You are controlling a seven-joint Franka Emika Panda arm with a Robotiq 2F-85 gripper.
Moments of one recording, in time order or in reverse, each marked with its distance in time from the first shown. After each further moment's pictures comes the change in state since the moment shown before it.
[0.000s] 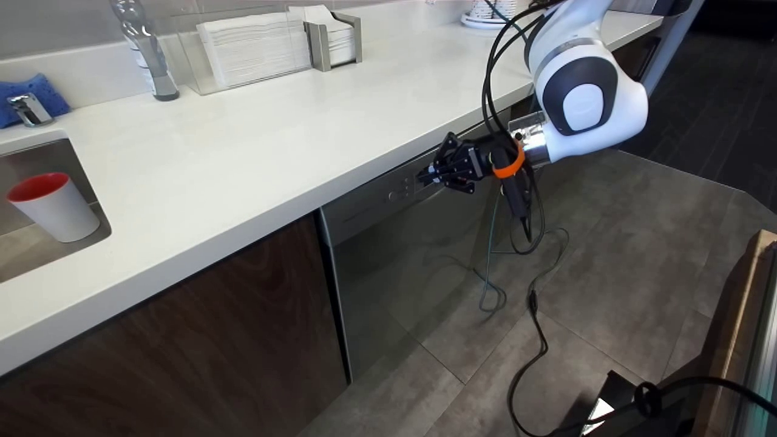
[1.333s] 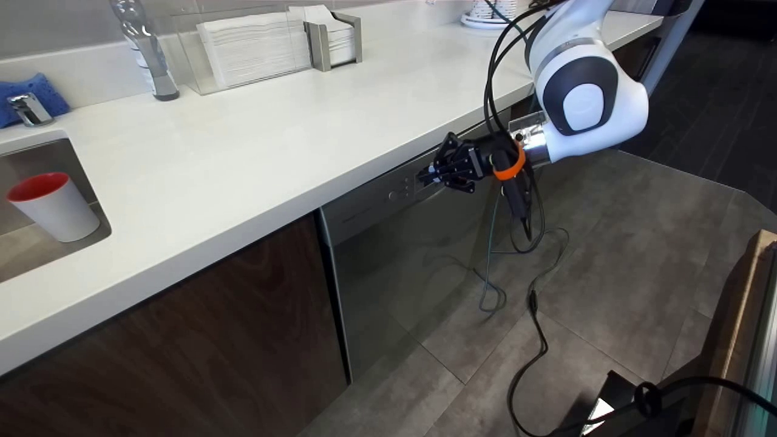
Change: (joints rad) arm 0.001 -0.002 -0.001 -0.002 0.006 0.000 -0.040
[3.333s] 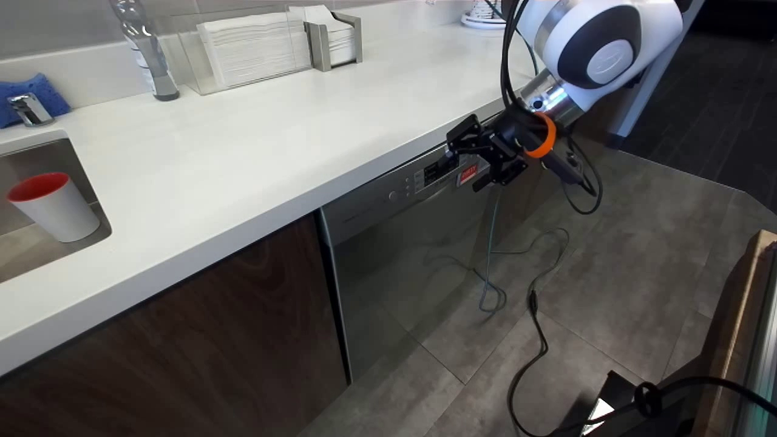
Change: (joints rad) arm 0.081 -0.185 0.030 -0.050 -0.399 0.501 0.248
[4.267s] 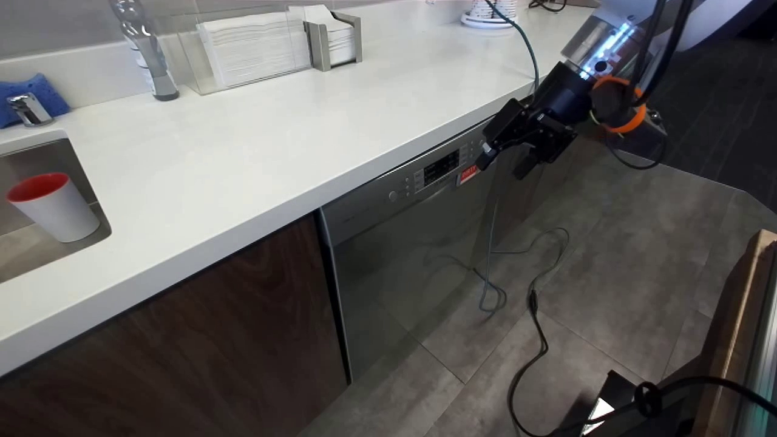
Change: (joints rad) arm 0.043 -0.326 0.059 -0.287 -0.644 0.110 0.375
